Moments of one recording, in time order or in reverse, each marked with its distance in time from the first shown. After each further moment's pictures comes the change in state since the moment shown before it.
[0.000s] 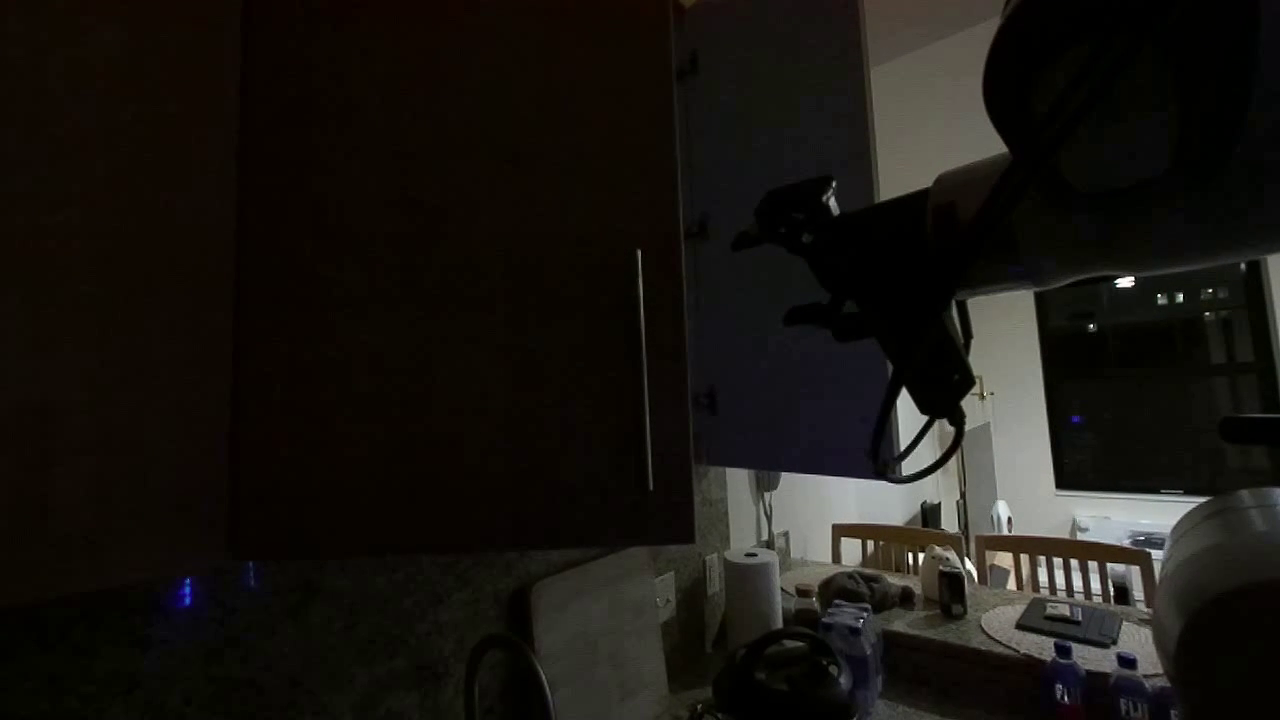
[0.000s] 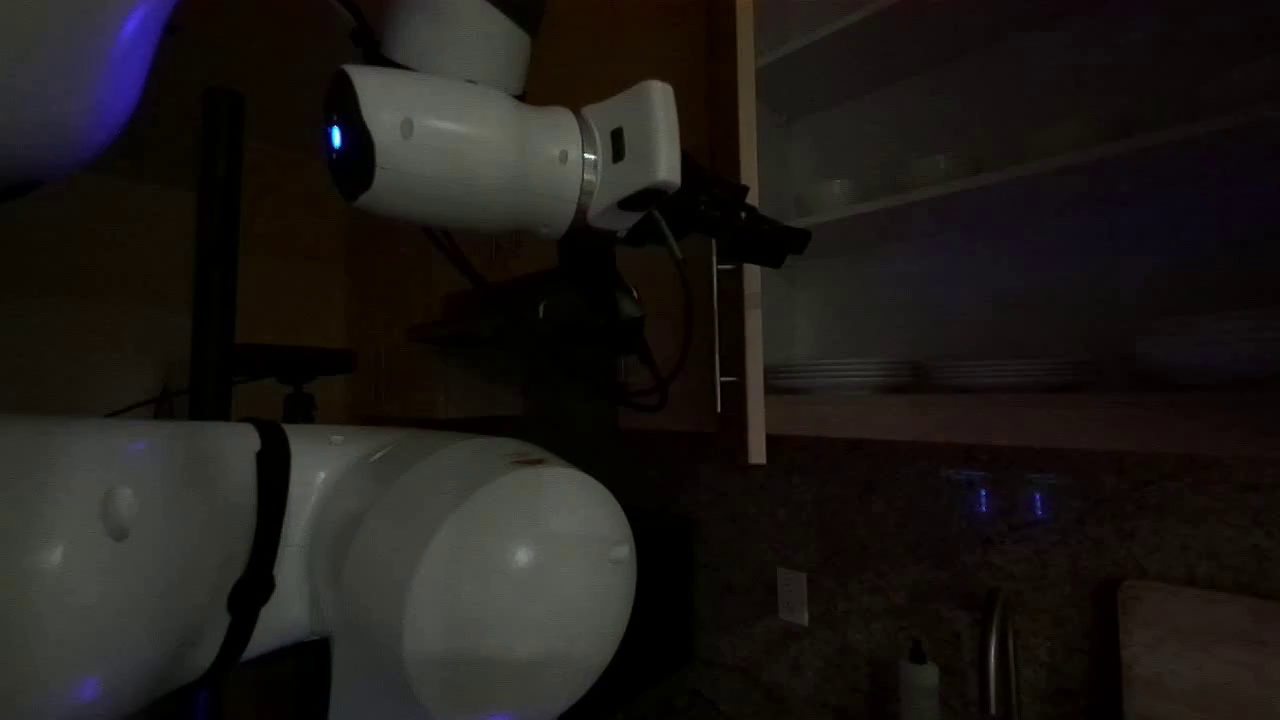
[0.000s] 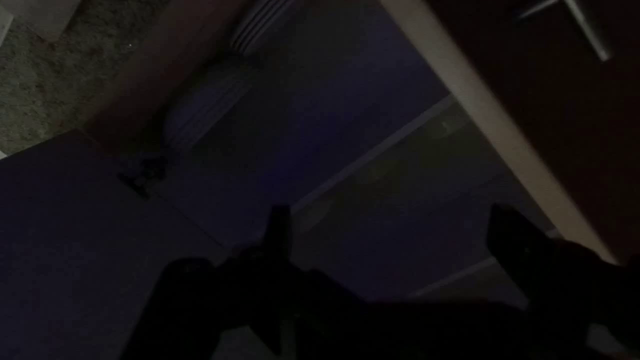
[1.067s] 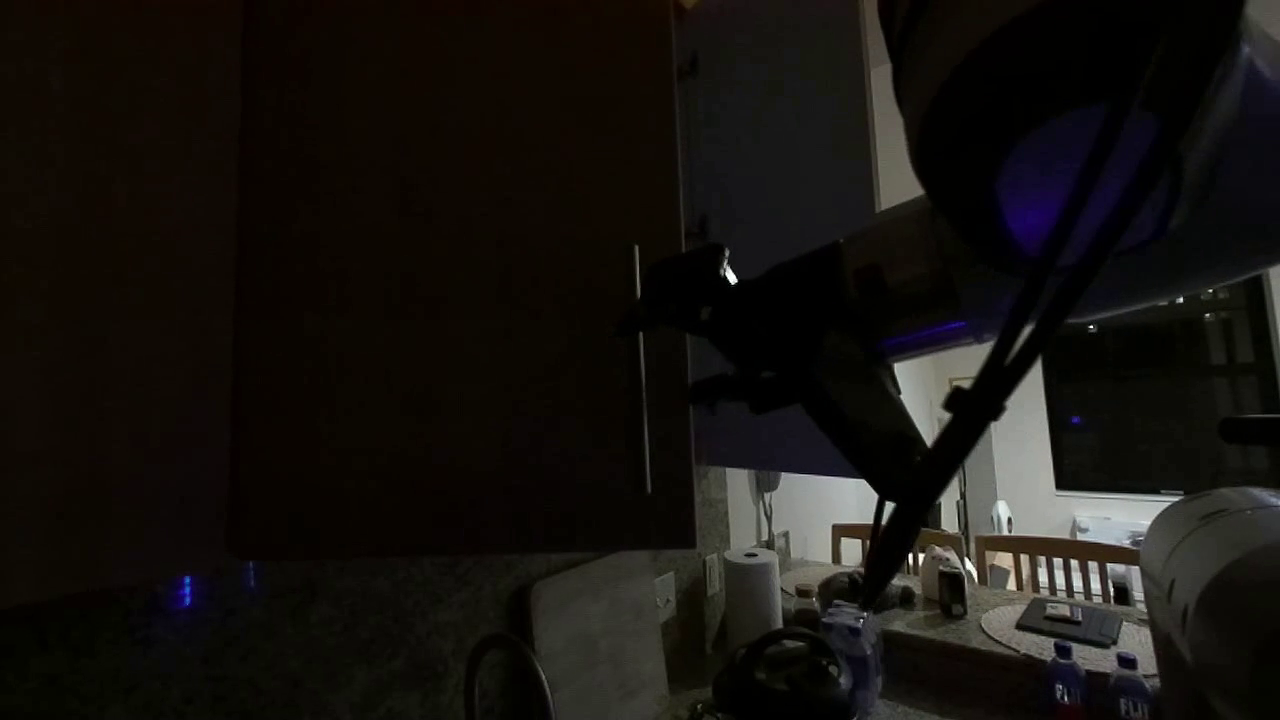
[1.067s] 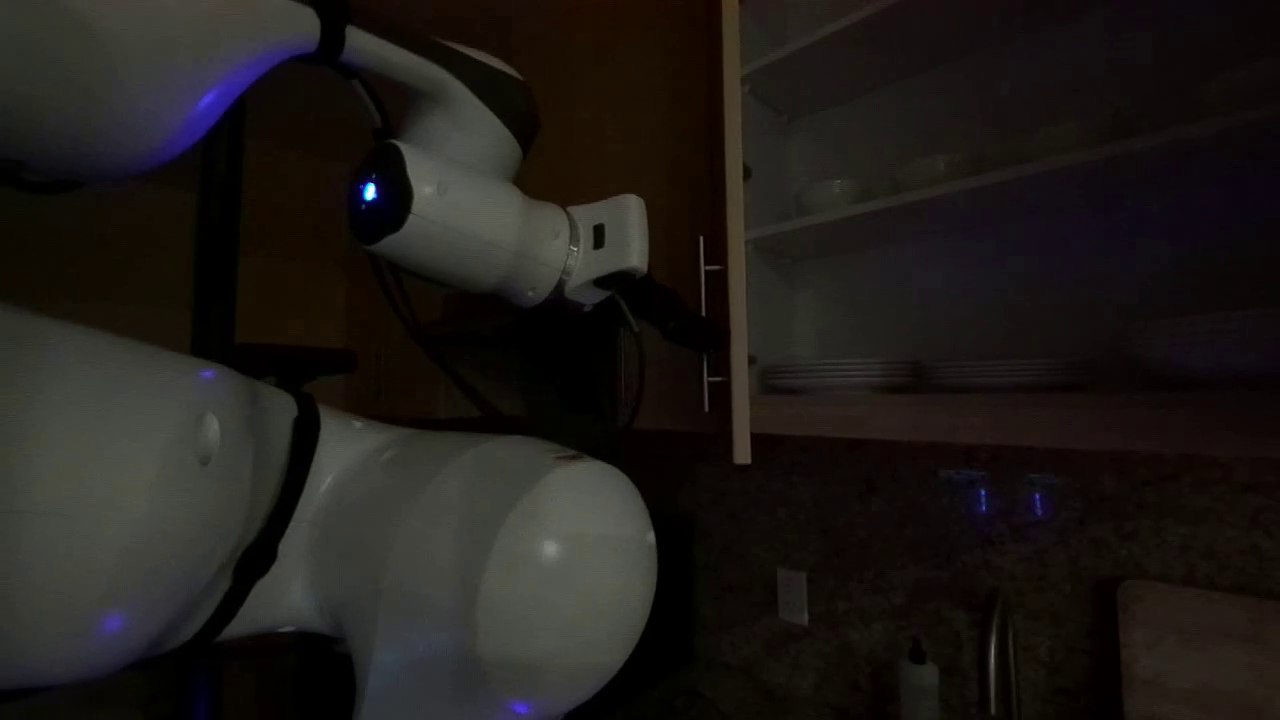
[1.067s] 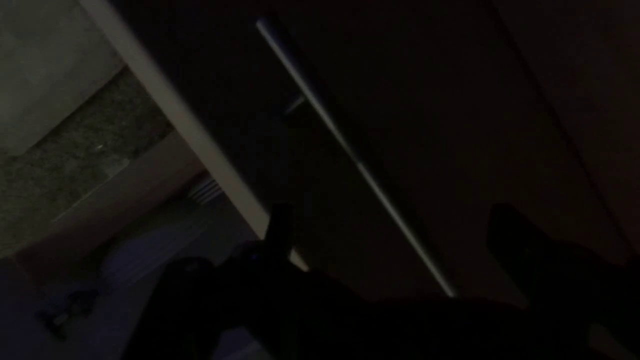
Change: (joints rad) arm 0.180 0.214 0.230 -0.002 0.007 0.001 0.098
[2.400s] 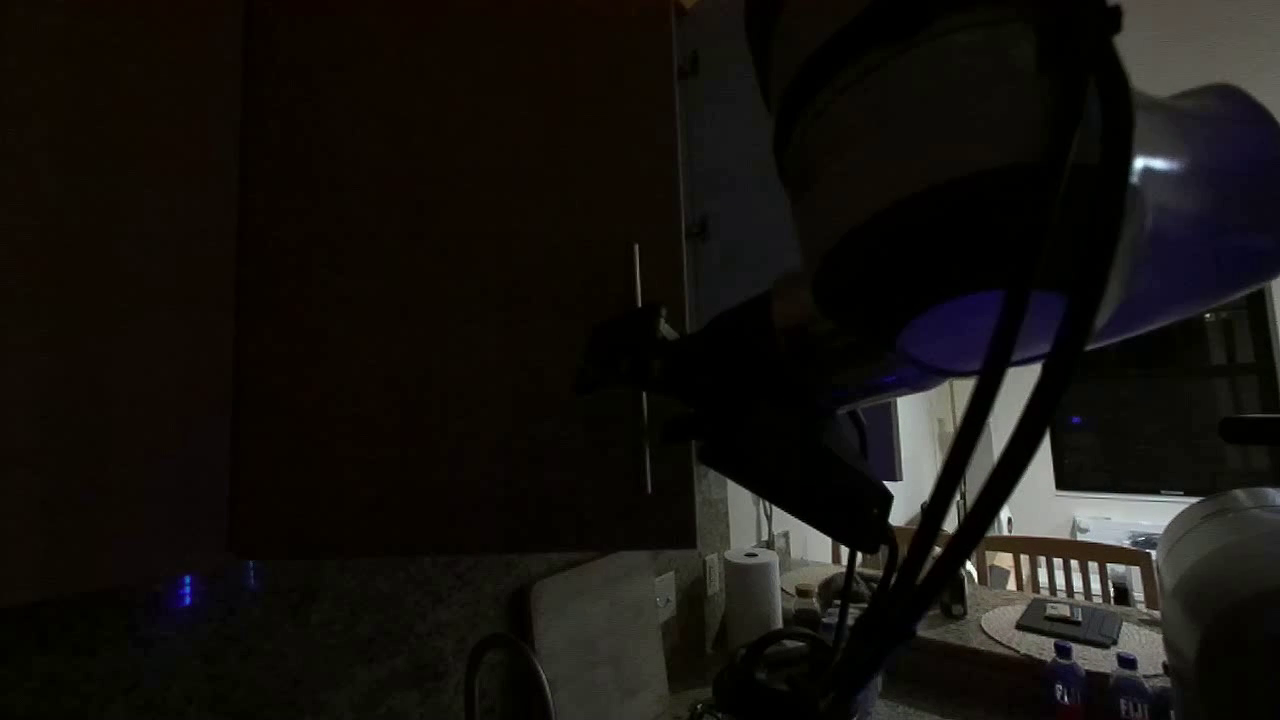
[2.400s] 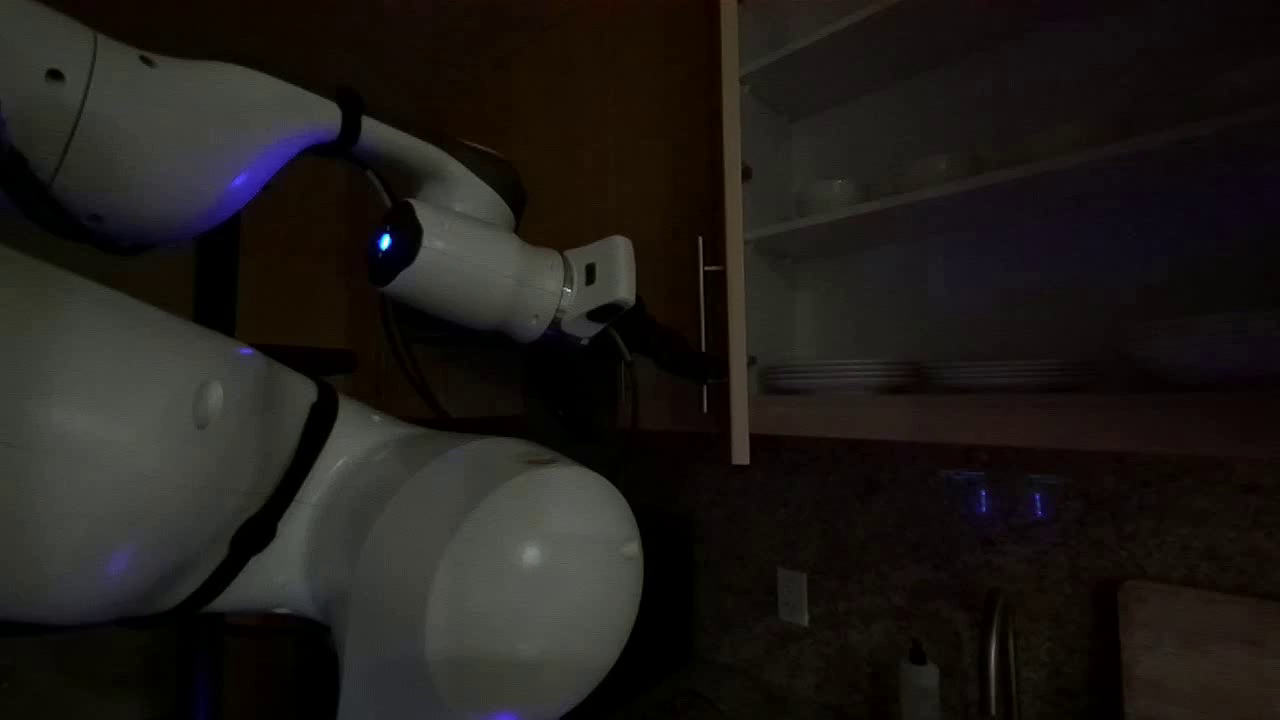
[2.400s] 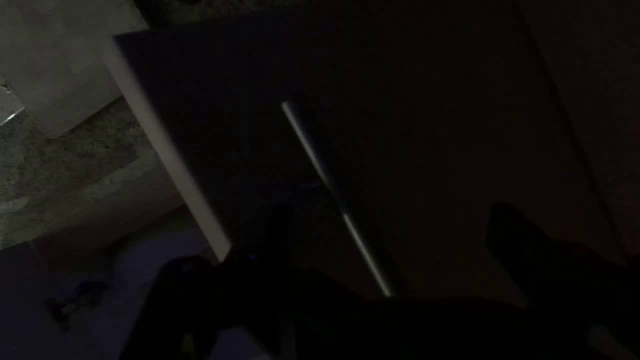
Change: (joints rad) arm -0.126 0.111 0.242 0.016 -0.085 0.000 0.202
